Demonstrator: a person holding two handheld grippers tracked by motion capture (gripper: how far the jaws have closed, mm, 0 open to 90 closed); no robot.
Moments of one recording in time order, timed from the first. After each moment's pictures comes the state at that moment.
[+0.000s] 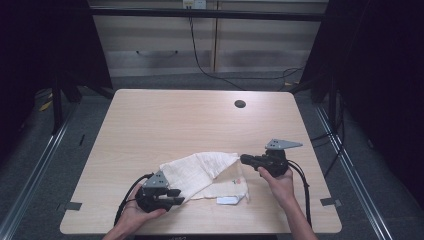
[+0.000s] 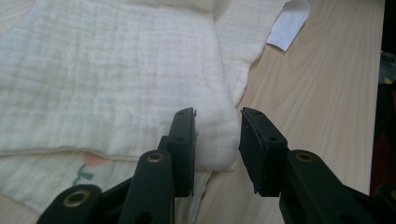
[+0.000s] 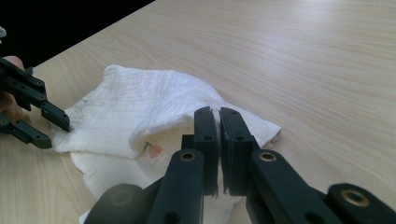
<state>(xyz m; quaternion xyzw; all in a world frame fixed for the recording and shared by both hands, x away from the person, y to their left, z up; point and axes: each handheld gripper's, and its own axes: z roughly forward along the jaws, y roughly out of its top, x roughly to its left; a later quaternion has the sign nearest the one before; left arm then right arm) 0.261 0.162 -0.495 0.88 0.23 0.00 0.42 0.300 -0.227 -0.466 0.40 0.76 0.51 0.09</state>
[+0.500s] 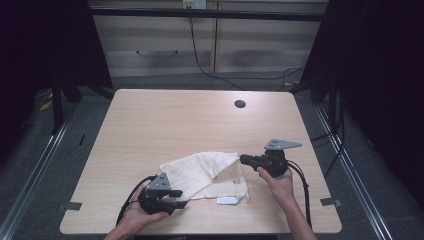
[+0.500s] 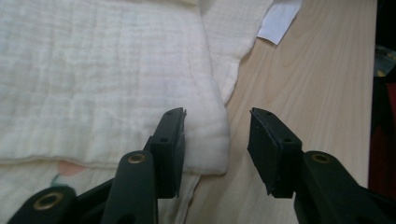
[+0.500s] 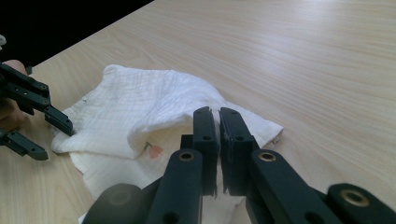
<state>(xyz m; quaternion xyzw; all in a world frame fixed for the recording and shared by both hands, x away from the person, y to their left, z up) 0.256 0.155 -0.501 0.88 0.22 0.01 0.41 0.299 -0.225 -0.466 0.40 0.76 0.51 0.09</state>
